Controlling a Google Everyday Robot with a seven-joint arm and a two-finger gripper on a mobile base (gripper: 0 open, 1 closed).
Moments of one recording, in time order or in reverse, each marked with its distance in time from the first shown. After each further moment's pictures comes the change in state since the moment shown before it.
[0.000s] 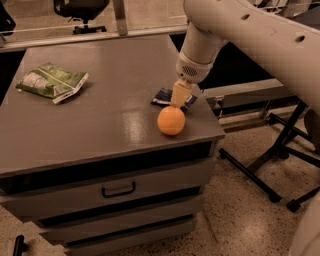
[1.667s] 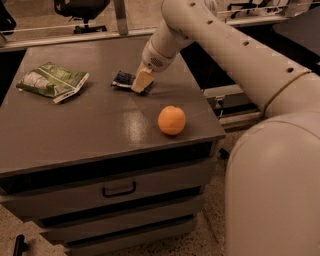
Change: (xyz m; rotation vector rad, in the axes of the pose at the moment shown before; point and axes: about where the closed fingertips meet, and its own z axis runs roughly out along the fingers) arm -0.141 -0.035 0.046 -0.027 -0.354 -0.238
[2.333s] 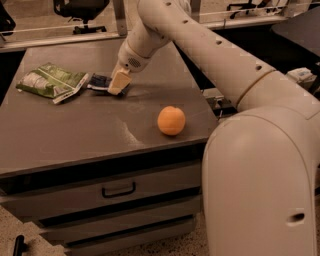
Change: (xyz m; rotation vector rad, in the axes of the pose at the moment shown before) arm -0.063 0.026 0.032 -0.107 -0.082 -0.104
